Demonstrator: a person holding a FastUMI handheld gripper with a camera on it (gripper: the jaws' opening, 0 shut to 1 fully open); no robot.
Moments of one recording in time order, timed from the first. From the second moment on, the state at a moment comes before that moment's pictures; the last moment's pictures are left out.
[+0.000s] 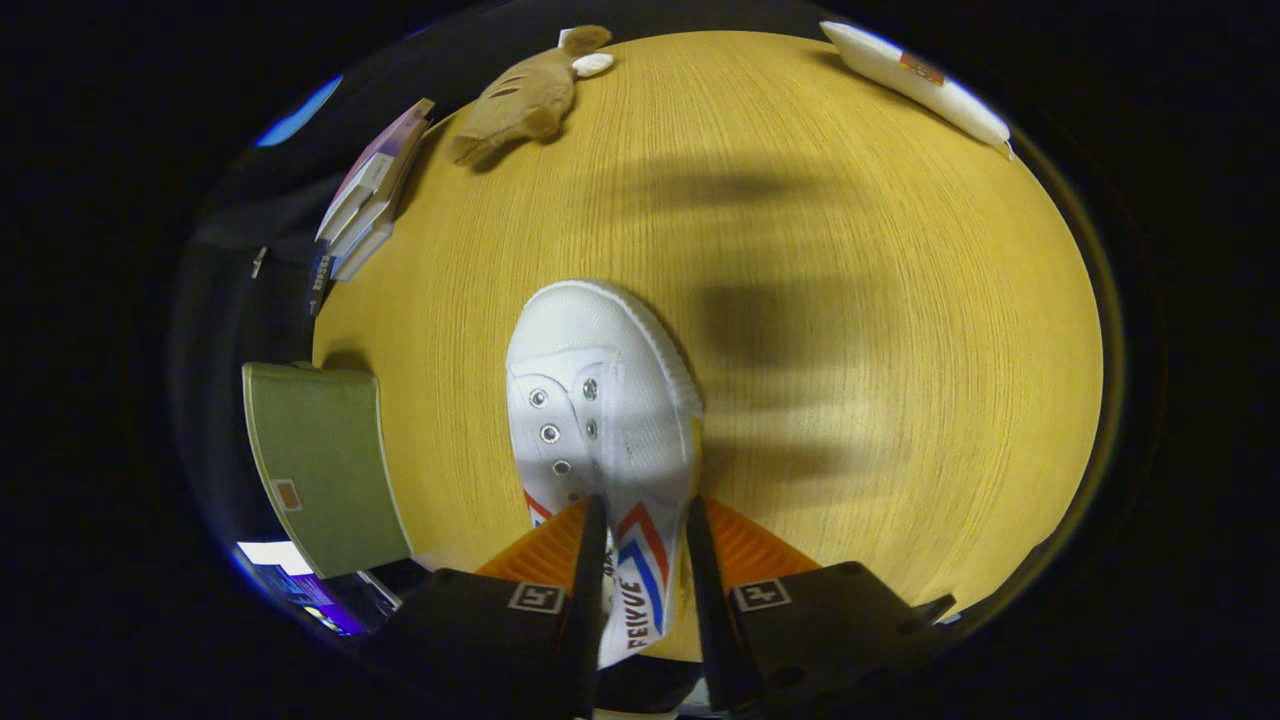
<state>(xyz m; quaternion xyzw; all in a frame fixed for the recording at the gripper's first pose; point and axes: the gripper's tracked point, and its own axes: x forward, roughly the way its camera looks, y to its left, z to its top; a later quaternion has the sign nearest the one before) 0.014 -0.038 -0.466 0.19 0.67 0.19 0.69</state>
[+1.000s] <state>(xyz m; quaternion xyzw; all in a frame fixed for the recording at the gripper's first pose) 0.010 0.088 -0.206 0.40 0.55 0.25 0.70</state>
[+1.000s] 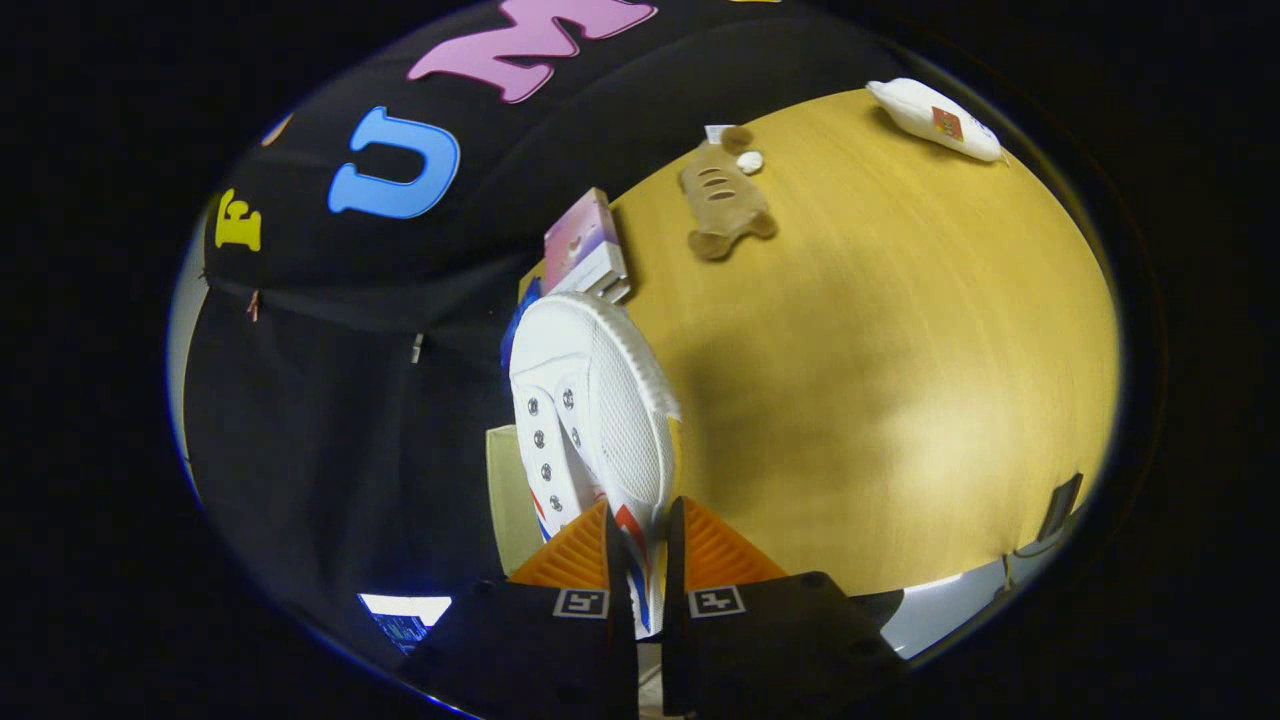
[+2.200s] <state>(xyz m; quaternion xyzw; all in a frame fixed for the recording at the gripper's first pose) -0.060 0.299 -0.264 0.24 0.70 0.17 0.65</state>
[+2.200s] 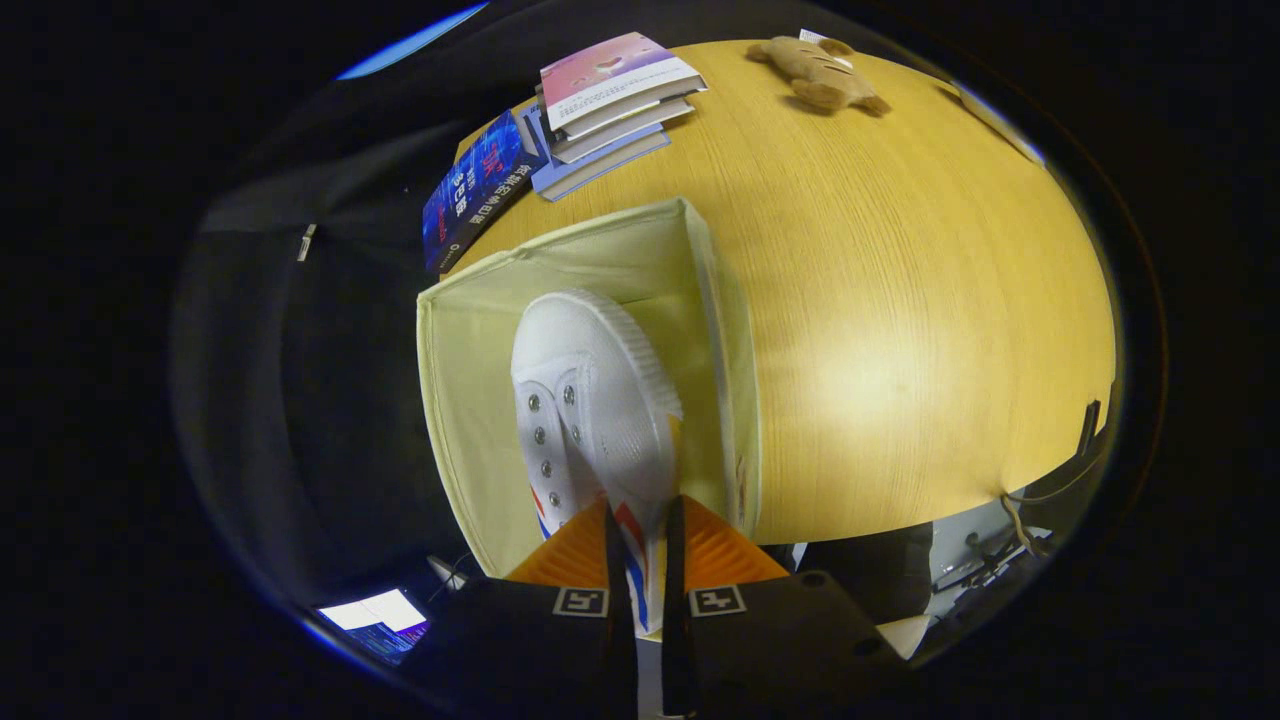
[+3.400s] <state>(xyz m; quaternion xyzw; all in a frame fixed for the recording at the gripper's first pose) -0.058 0.284 -0.218 0.30 0.65 0.21 0.67</state>
